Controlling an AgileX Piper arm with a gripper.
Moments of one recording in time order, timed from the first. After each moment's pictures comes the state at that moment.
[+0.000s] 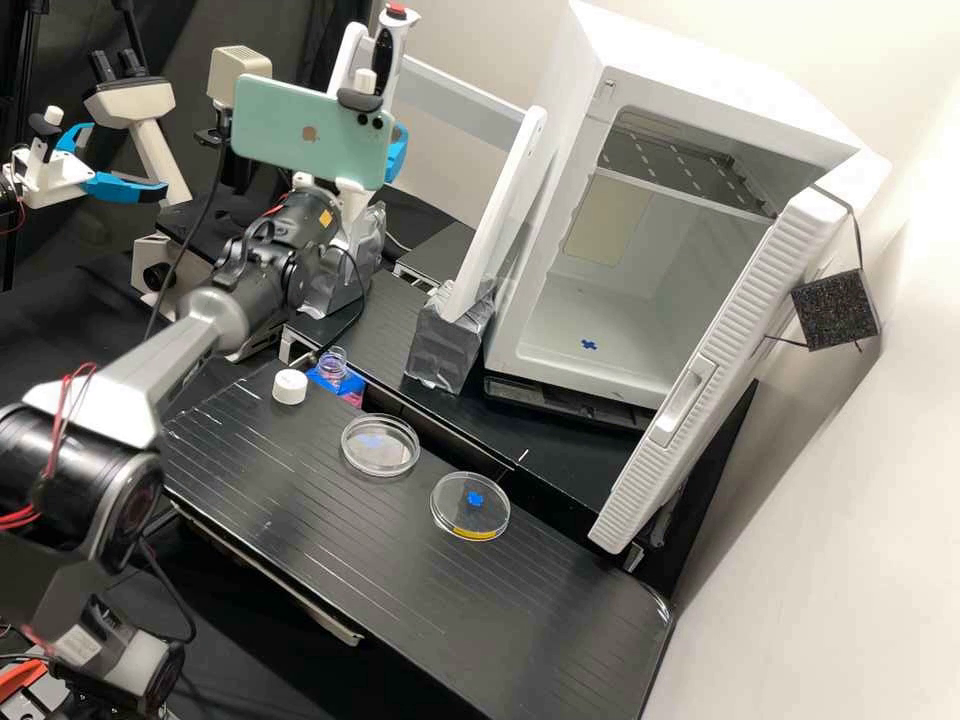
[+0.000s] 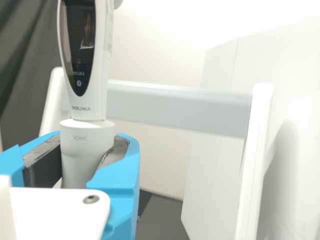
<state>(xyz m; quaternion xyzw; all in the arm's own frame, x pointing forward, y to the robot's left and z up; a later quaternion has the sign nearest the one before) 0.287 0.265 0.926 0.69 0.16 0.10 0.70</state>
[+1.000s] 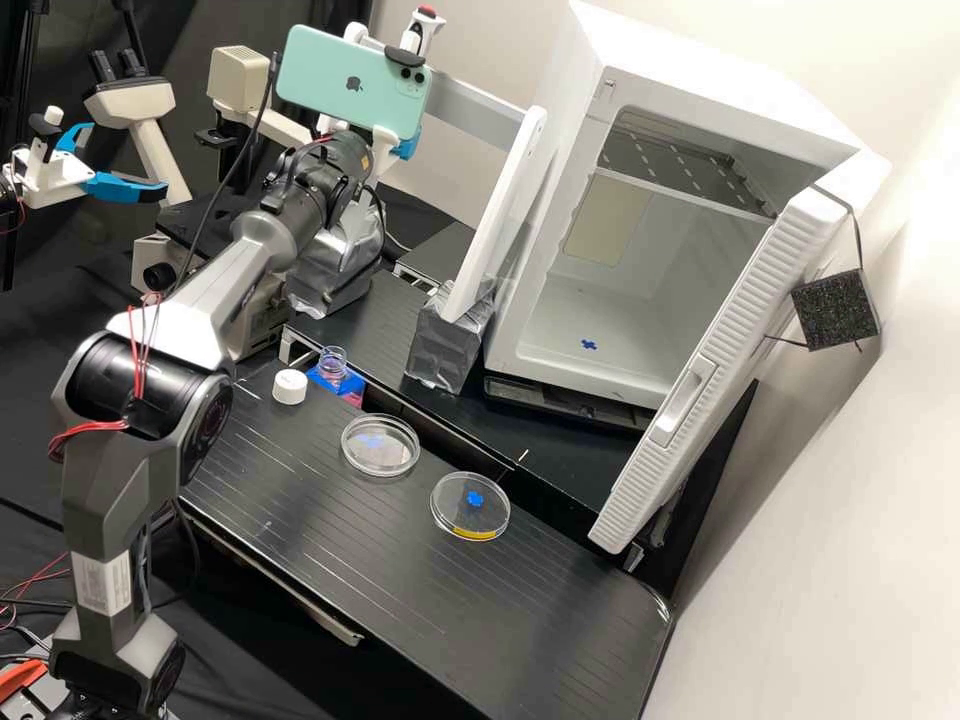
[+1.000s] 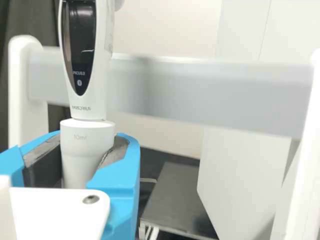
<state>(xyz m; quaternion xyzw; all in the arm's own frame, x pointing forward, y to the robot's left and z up) 0.351 0.301 0.928 0.70 0.17 -0.01 0.69</state>
